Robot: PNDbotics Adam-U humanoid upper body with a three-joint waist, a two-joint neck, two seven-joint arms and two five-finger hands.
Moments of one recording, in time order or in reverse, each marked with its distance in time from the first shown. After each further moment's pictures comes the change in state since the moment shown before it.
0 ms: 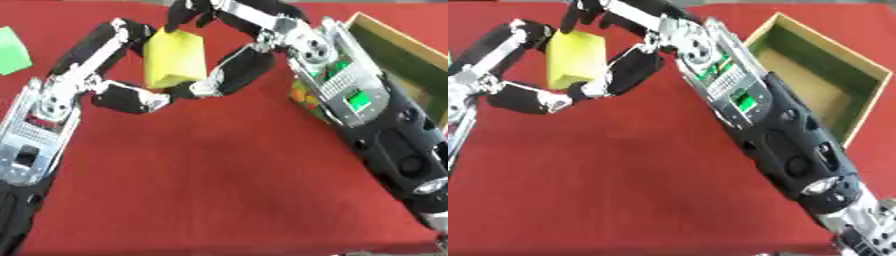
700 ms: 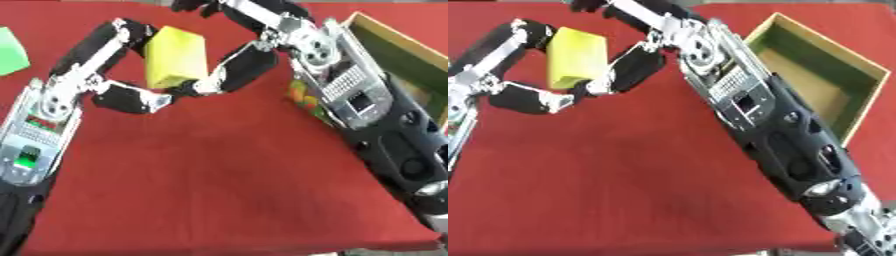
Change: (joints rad) left arm 0.000 -0.007 0.000 -0.002 0.000 0.002 -0.003; right arm 0.009 -0.007 -0.001 -0.014 0.031 -0.003 -0.074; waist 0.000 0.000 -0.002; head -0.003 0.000
